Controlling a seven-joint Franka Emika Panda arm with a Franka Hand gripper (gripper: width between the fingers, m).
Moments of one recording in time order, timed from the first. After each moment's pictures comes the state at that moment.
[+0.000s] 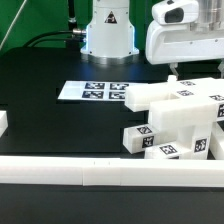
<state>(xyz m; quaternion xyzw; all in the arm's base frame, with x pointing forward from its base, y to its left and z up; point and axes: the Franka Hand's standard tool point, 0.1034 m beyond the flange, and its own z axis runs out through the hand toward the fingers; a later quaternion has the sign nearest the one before) 0.435 0.155 0.064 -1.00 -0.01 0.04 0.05</state>
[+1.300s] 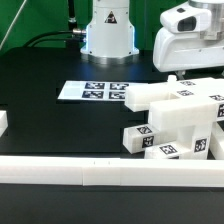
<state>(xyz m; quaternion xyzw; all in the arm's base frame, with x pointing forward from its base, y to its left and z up) 0.432 0.166 0.046 -1.00 -0.07 0.04 0.04</state>
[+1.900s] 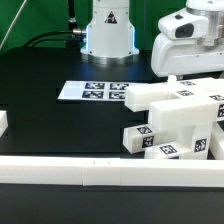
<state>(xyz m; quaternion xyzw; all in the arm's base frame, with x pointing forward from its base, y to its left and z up) 0.427 0.165 0.038 -1.00 -0.07 0.05 0.03</state>
